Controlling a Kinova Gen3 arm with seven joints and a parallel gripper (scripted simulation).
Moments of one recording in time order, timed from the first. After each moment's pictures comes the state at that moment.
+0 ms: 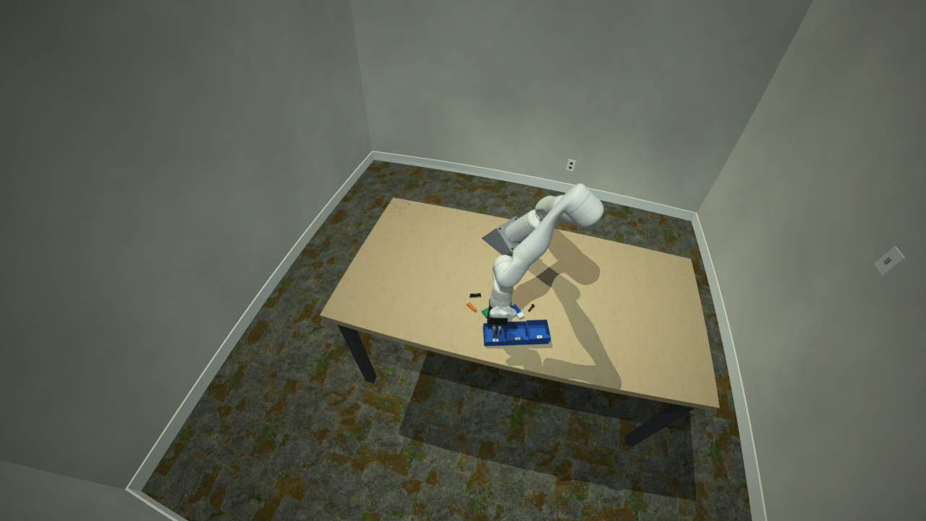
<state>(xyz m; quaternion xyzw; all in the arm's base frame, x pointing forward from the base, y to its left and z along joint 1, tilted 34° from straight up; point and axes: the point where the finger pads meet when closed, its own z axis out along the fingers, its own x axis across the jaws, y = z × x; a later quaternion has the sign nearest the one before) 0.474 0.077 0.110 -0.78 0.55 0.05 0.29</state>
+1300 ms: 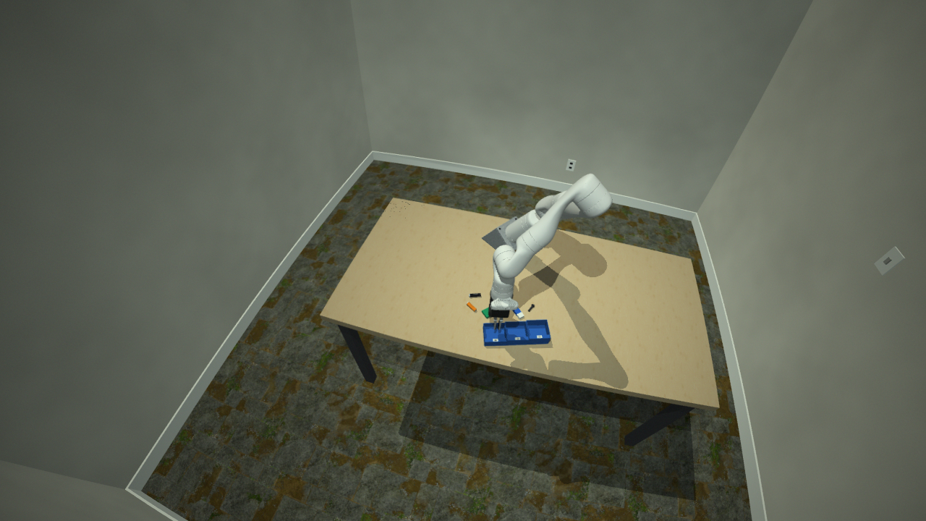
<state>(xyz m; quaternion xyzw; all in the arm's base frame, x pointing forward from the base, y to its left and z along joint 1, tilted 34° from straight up) 0.458 0.056 0.145 -0.78 0.55 0.06 0.28</state>
